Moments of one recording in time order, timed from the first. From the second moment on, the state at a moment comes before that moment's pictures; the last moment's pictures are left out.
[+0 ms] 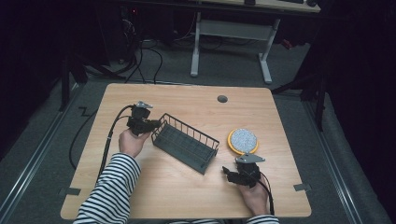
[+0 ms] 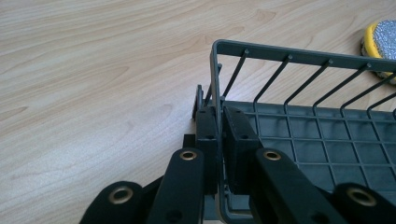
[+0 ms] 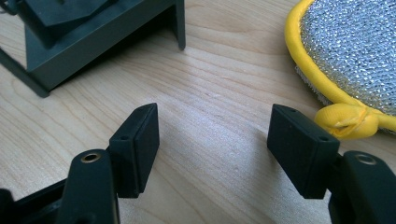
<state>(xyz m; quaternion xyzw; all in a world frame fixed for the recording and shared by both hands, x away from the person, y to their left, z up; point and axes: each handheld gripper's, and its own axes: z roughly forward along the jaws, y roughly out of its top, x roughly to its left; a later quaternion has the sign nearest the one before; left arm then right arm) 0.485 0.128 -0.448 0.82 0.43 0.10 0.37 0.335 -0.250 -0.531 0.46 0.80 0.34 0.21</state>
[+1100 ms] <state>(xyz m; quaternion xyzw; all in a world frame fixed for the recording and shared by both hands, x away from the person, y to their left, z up) 0.464 0.136 -0.439 0.79 0.45 0.13 0.40 0.334 -0.249 -0.531 0.45 0.80 0.34 0.20</state>
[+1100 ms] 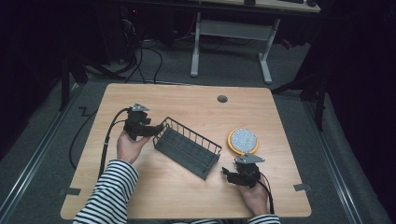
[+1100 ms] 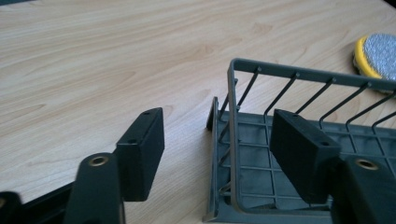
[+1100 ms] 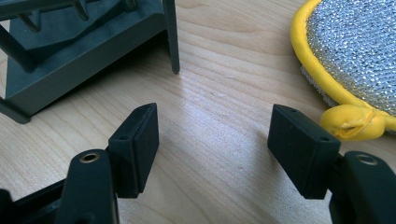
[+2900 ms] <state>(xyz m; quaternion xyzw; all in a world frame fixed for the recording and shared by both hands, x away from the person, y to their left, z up) 0.373 0.176 -0.526 0.77 0.50 0.17 0.36 0.333 -0.245 -0.531 0.48 0.79 0.34 0.21</state>
